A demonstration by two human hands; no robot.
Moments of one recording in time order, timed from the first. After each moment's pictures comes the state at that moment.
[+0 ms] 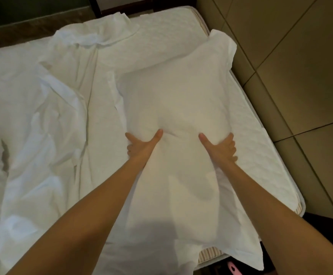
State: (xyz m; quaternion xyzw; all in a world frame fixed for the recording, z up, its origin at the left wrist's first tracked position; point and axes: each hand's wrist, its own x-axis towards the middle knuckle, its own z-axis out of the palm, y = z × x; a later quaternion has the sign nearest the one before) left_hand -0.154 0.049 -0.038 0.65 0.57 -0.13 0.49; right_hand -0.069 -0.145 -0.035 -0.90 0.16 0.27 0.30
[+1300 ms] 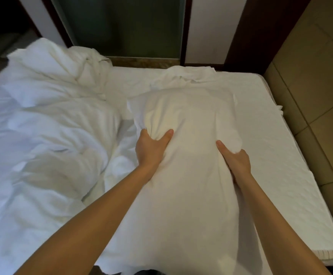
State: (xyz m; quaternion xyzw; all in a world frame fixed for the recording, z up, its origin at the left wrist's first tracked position) left_hand -0.451 0.112 0.152 0.65 0.54 0.24 0.48; right_hand -0.305 -0.049 0.122 -0.84 0.00 0.26 0.48
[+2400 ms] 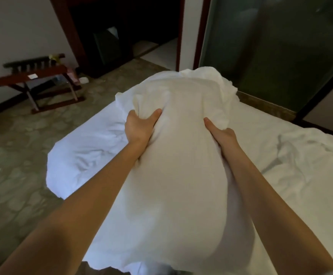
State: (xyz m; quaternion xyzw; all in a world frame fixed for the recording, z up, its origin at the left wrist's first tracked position) left_hand -0.852 0.436 0.249 0.48 0.68 0.43 0.35; right_hand -0.652 0.388 0.229 -0.70 -0.31 0.42 0.48
